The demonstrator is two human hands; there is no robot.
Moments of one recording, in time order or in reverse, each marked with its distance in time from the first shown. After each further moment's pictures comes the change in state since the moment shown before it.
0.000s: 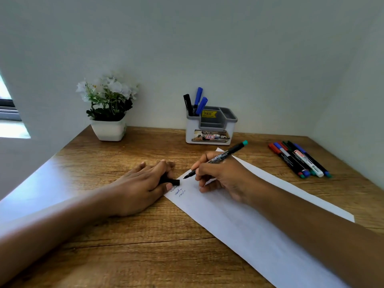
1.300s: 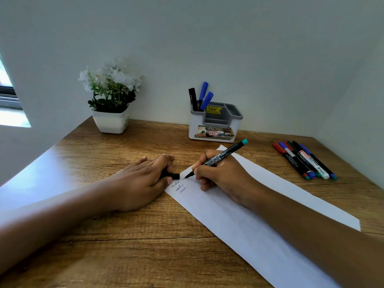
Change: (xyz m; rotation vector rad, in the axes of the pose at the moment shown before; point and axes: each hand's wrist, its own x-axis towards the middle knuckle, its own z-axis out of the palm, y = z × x) left_hand 0.002 -0.003 0.004 -0.010 0.081 0.008; right_hand 0.012 0.015 0.003 -0.118 0.024 -0.089
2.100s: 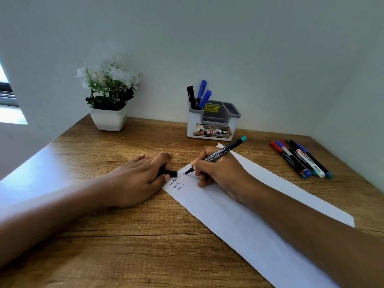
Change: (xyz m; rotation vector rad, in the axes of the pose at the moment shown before) left_hand -0.001 0.000 -0.001 -0.011 -0.001 0.013; right_hand 0.002 0.000 0.001 0.045 0.033 0.012
